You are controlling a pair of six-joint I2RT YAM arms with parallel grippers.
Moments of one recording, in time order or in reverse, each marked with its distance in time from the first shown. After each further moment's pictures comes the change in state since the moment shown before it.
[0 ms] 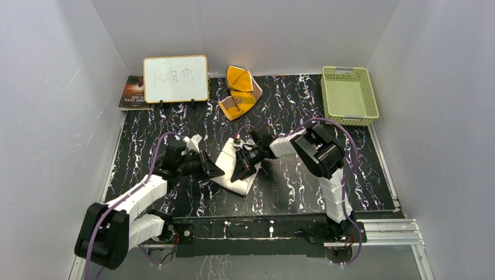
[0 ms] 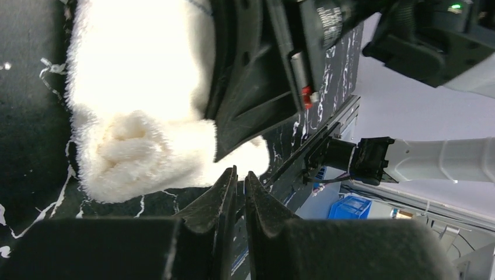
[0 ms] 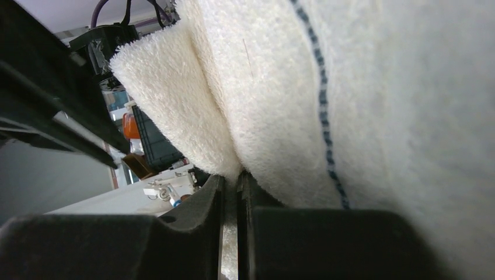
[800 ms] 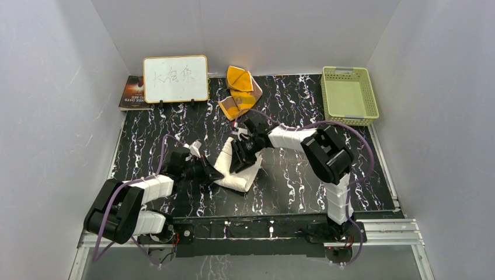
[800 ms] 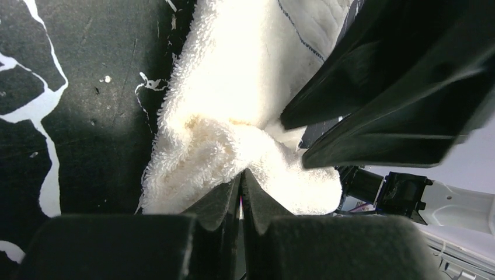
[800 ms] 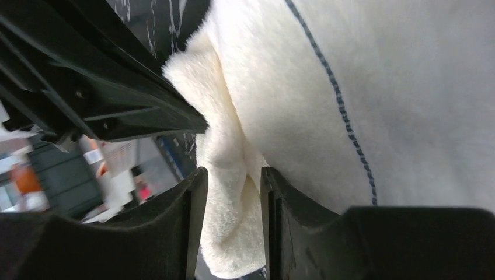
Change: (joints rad) left arm 0.000 0.224 -0.142 0.320 -0.116 -0.062; right arm 0.014 -0.086 0.134 -0.323 0.254 -0.186
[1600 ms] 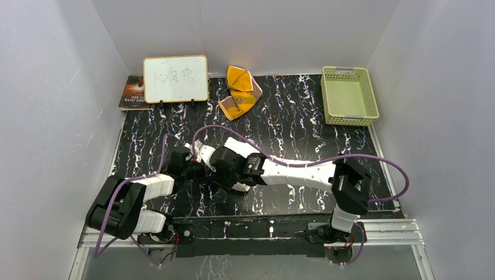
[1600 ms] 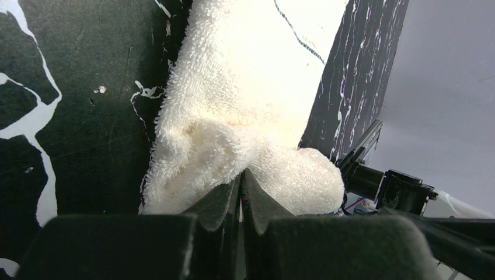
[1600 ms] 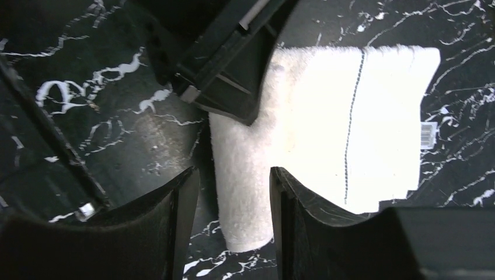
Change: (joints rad) left arm 0.000 0.045 0.000 0.048 0.029 0.016; right arm 0.528 -0.340 0.045 -0.146 1.031 -0.517
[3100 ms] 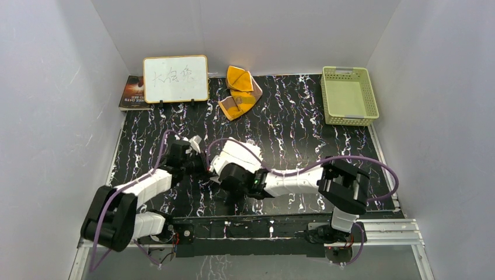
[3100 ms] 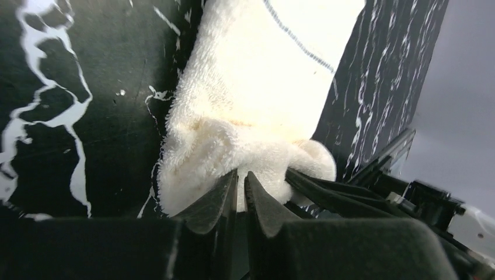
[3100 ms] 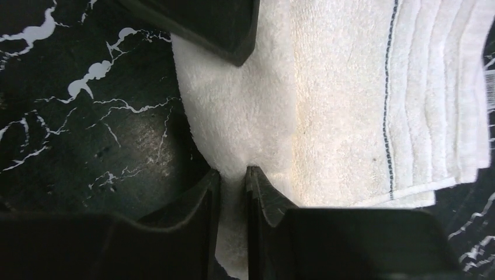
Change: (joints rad) left arm 0.002 -0.059 0.113 -0.267 -0.043 0.097; right arm 0.029 0.036 -0.308 0.318 0.175 0.074
